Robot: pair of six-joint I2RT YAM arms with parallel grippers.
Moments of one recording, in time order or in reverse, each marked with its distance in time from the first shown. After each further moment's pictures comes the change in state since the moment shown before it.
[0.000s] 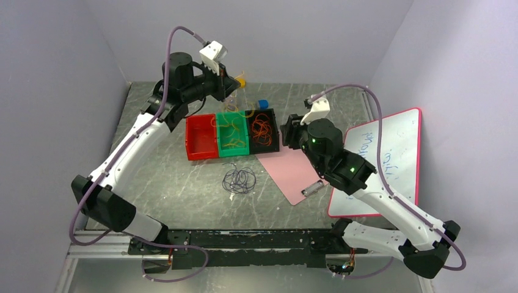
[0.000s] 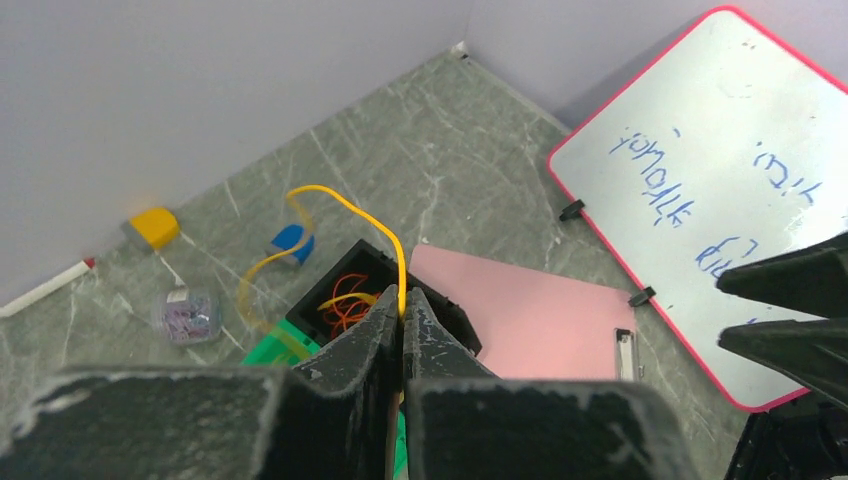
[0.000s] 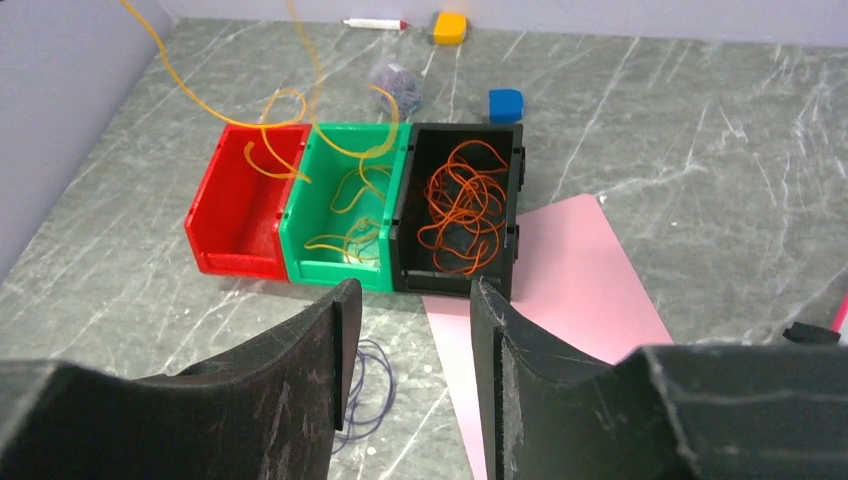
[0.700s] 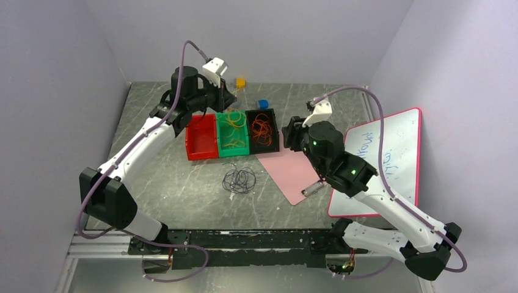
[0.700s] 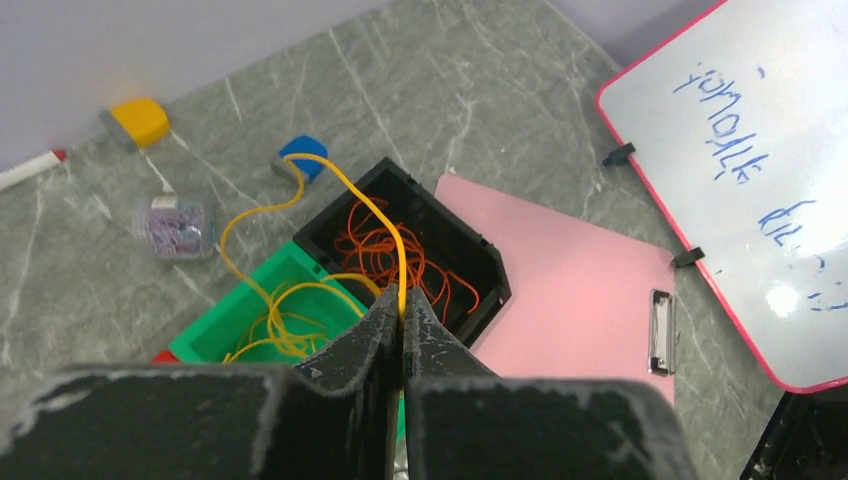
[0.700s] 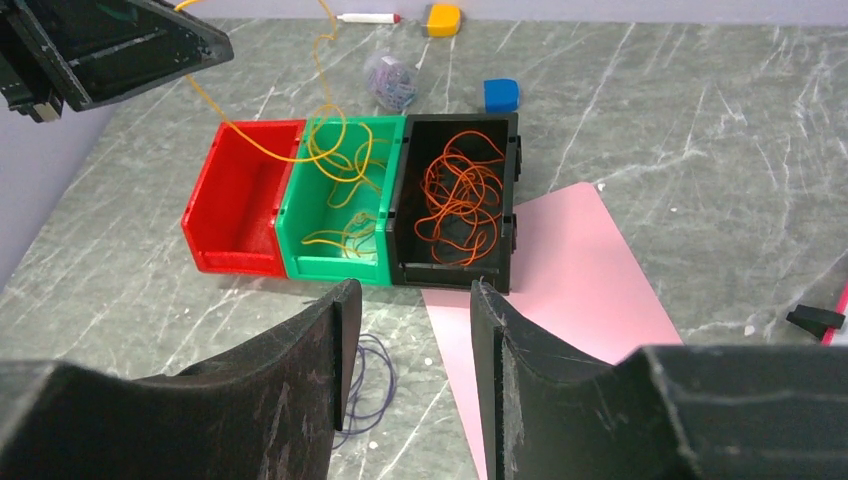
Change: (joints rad) left arm 0.045 0.031 -0.178 0.072 -0.015 -0.013; right arm 0.000 -0.028 -0.034 -0.009 0.013 0.032
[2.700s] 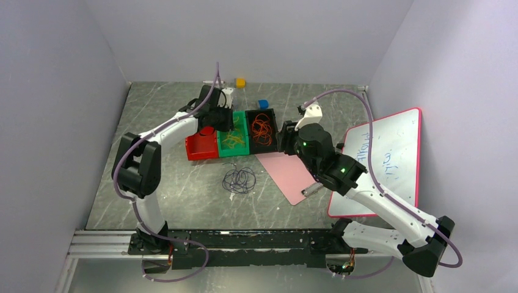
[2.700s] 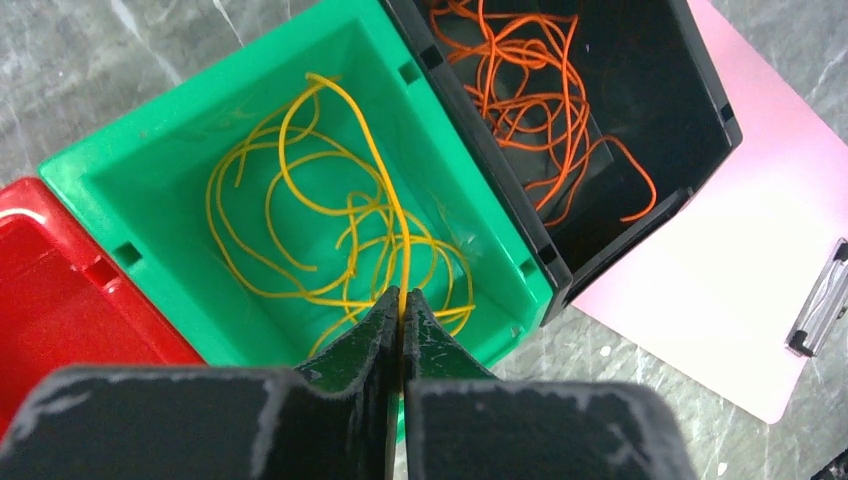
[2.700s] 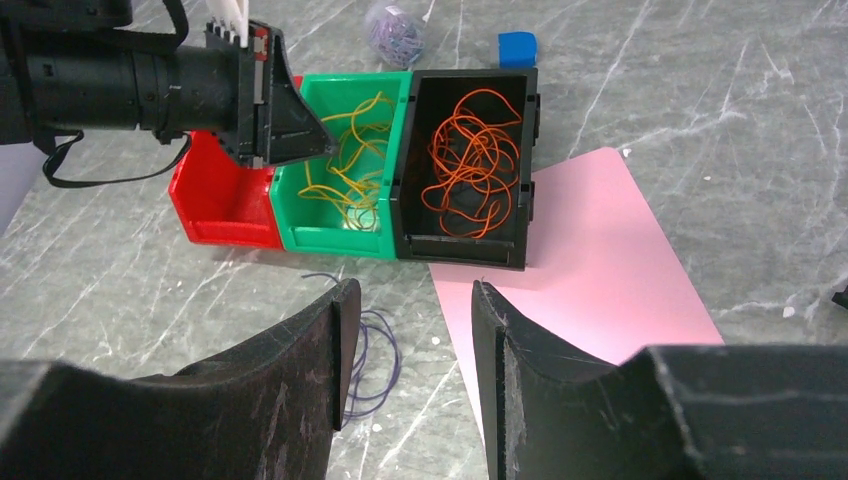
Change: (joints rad) left arm 0.000 0.325 -0.045 -0.136 -0.142 -0.074; right arm 0.000 0.044 -0.067 0.035 -0.035 0.036
